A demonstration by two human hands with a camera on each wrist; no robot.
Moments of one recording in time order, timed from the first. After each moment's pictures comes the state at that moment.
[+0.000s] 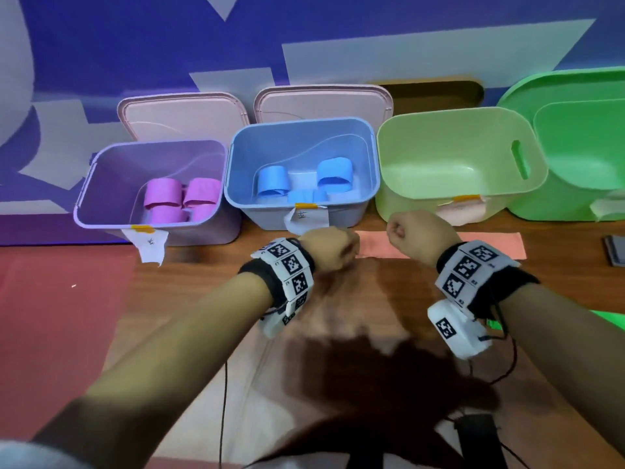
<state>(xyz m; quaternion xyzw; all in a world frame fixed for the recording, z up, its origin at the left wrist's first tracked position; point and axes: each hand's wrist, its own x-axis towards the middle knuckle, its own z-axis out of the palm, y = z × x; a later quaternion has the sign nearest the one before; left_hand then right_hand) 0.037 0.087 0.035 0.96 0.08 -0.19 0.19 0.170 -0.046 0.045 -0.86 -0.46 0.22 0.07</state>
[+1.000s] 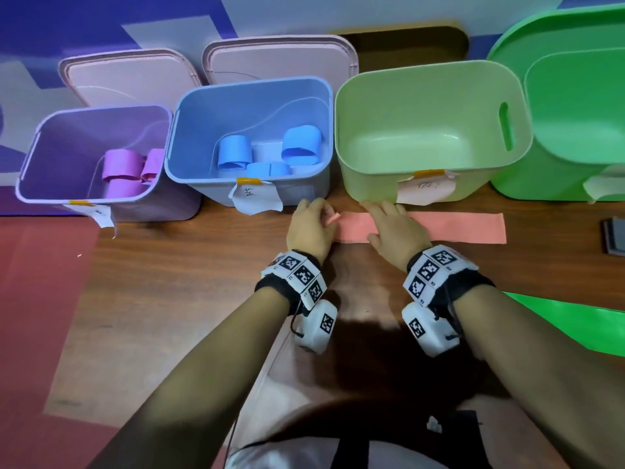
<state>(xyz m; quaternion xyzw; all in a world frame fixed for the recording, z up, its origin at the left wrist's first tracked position) 0.079 0.023 -0.031 0.82 0.44 0.09 0.35 0.198 -0.085 -0.027 -0.82 -0.50 0.25 0.09</state>
